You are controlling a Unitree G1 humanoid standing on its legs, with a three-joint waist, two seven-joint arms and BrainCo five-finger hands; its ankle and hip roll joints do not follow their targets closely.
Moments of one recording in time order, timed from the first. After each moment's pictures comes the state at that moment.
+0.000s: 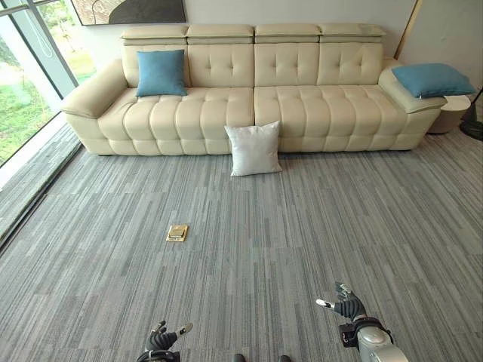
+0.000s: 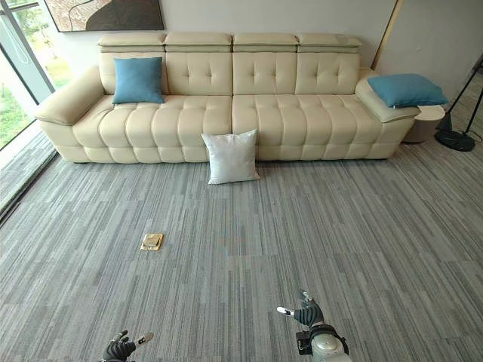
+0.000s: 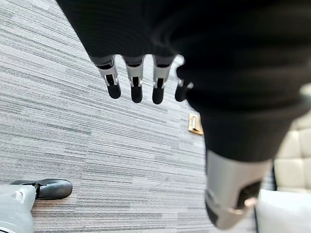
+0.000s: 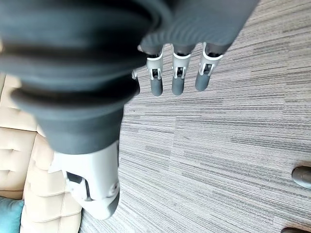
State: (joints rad) left arm 0.11 0.23 -0.07 0.92 -0.30 -0.05 0.20; right arm 0.04 -0.28 0.26 0.70 0.22 -0.01 -0.16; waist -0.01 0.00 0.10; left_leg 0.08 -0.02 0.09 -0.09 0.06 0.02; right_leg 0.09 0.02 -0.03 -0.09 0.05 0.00
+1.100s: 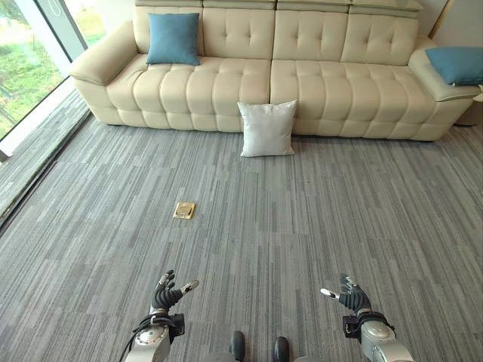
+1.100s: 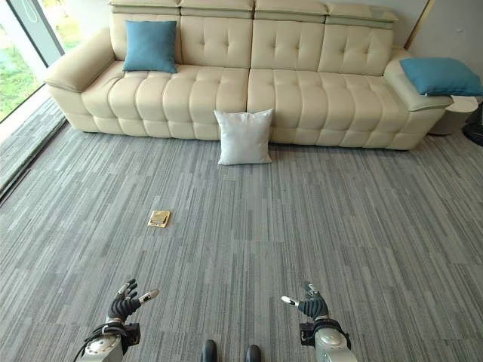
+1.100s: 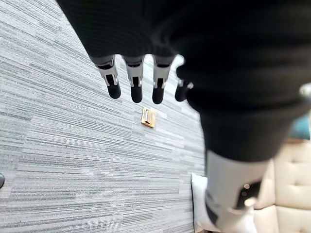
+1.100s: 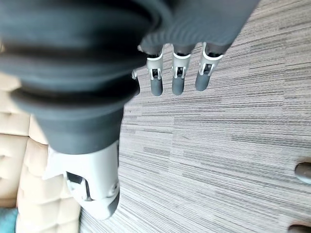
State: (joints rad) left arm 0.11 0.28 -0.08 0.57 -0.28 -0.06 0.20; right arm 0.04 -0.28 0.16 0.65 0.31 -0.04 -0.16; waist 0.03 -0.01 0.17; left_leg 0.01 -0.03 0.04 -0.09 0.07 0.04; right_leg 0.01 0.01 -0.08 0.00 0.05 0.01
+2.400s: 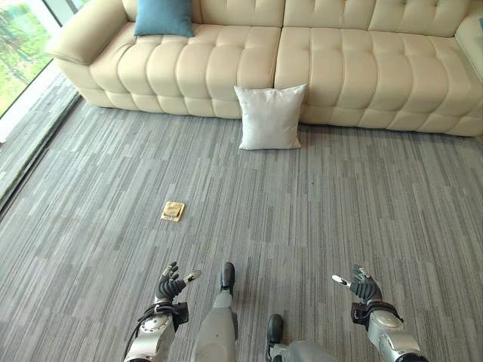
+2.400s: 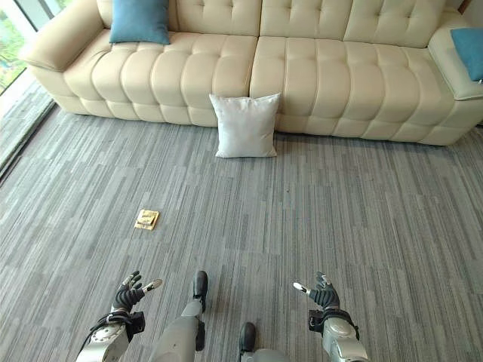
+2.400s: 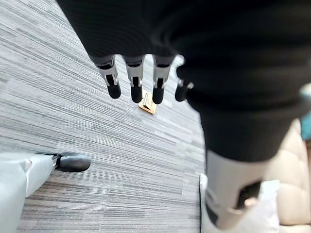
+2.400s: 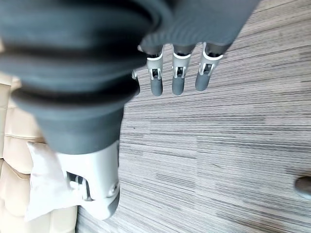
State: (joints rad) left arm 0.08 0.25 -0.08 0.64 -0.33 -0.07 0.19; right arm 0.00 -0.32 0.14 0.70 0.33 -0.06 -0.17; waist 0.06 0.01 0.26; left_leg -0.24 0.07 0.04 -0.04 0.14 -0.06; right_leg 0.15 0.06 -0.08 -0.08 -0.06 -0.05
